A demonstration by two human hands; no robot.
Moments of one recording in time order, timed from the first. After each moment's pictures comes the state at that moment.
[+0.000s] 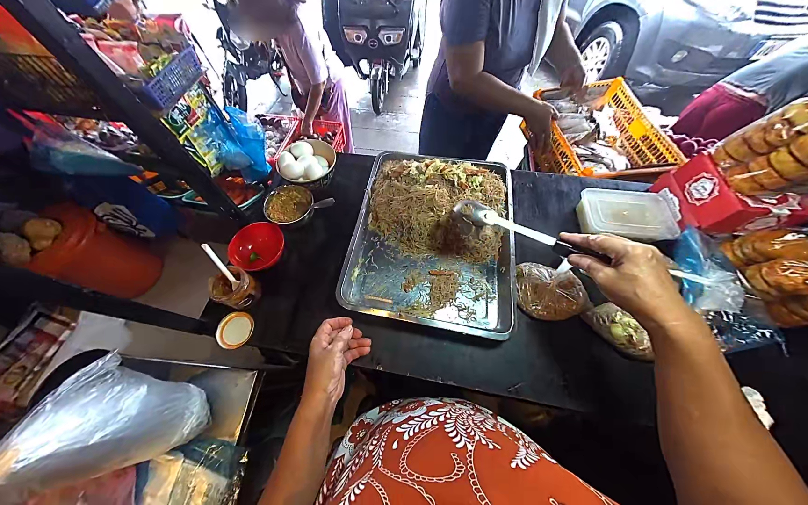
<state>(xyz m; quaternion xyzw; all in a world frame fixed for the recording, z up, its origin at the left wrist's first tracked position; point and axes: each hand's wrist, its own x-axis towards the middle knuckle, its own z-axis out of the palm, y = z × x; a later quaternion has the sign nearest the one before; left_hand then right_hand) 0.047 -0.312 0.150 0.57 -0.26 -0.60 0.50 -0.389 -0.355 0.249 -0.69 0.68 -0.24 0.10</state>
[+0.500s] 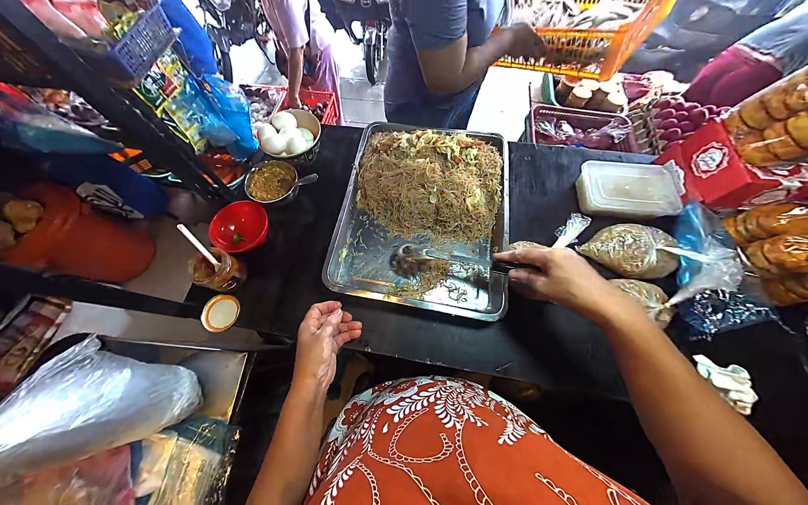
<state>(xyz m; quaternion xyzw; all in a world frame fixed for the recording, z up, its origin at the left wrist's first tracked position) 0.040 -0.308 0.150 0.58 -0.25 -0.59 0.50 -0.353 -0.356 0.216 -0.75 0.61 -0.11 0.23</state>
